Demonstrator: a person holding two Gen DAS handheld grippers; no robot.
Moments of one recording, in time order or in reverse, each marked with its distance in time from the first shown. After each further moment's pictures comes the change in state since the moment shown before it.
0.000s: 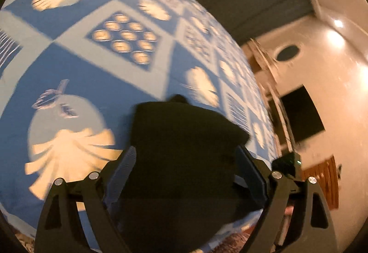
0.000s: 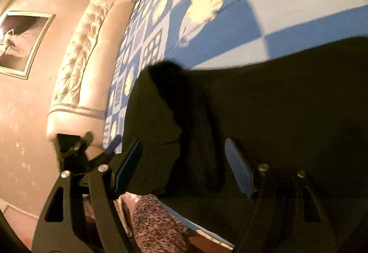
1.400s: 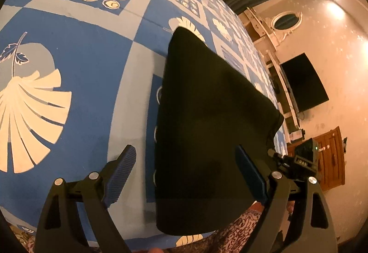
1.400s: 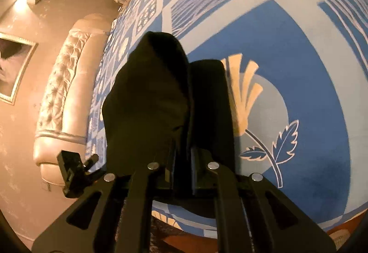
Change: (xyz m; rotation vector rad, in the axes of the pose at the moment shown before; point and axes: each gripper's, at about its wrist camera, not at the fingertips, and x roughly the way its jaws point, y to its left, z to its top) left arm 0.049 -0.040 -0.058 0.105 0.198 -0.011; right arm -0.140 -0.091 -0.034 0.137 -0.241 -0.146
